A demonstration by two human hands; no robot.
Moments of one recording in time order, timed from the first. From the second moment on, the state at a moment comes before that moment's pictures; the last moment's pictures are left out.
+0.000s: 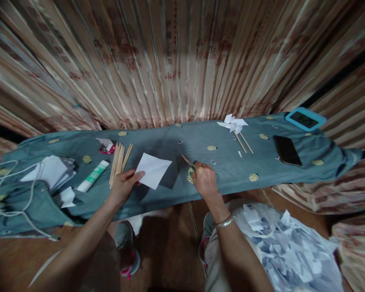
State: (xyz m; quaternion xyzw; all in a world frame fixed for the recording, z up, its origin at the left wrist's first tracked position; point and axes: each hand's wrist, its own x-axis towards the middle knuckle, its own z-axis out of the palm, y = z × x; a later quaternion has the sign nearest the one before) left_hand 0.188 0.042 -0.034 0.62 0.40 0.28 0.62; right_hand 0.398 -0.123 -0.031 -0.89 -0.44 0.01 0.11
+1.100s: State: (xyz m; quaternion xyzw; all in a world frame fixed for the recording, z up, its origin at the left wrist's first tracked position) left_hand 0.180 0.062 -0.026 0.63 0.37 0.39 0.56; right_hand 0.306 -0.124 -0.041 -0.56 -0.31 0.56 0.53
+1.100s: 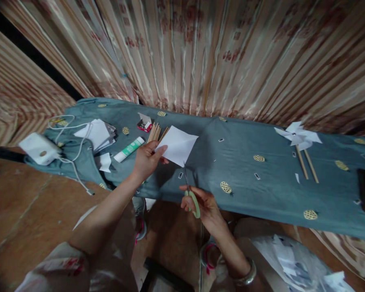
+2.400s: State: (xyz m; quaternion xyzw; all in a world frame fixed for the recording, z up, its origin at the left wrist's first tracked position) left_hand 0.185 0.051 -0.025 0.64 0.38 0.36 0.56; right_hand 0.307 -0.120 -0.033 -0.56 -0.30 0.55 0.54
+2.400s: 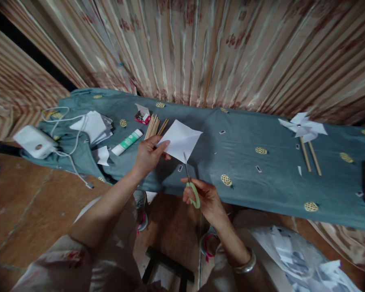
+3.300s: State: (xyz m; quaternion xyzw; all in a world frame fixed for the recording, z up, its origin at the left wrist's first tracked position) left_hand 0.185 0.048 -0.033 0.64 0.35 0.35 0.59; right_hand 0.307 -0.120 -0.033 -0.57 -0.30 0.54 0.54
